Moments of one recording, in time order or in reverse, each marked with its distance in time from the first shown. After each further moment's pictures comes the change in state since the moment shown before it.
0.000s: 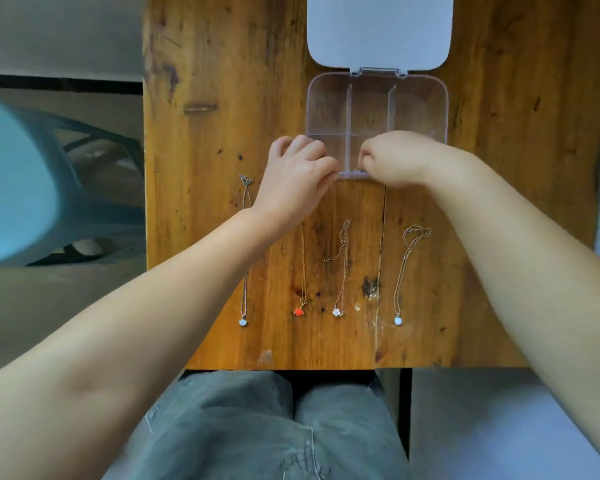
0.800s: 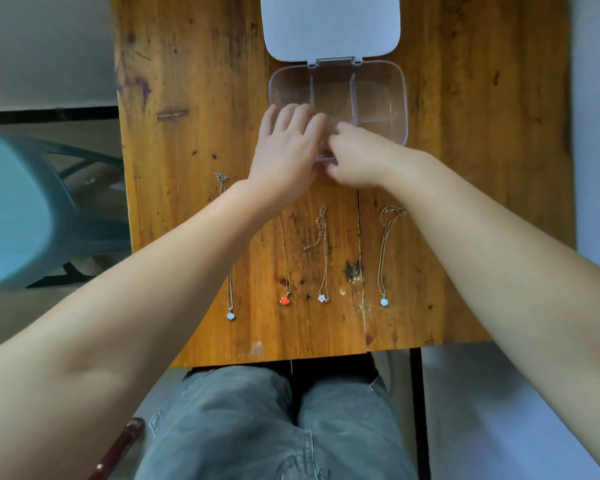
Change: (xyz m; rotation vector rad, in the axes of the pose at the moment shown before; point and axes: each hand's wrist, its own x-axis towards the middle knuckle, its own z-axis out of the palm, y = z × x) left_hand 0.029 0.019 0.008 0.192 -0.080 0.014; right_hand -0.019 -0.004 0.017 0.089 0.132 -0.104
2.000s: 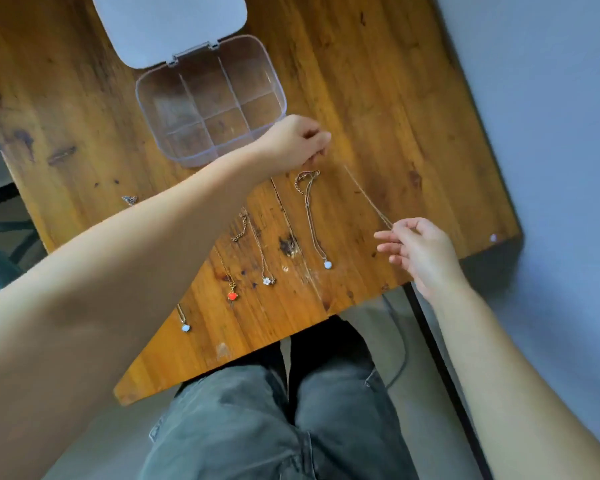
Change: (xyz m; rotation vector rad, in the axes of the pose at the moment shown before) left_hand 0.038 0.125 0.008 -0.620 -0.528 -0.013; right_hand -0.223 0.075 0.136 1.581 0.563 0.897
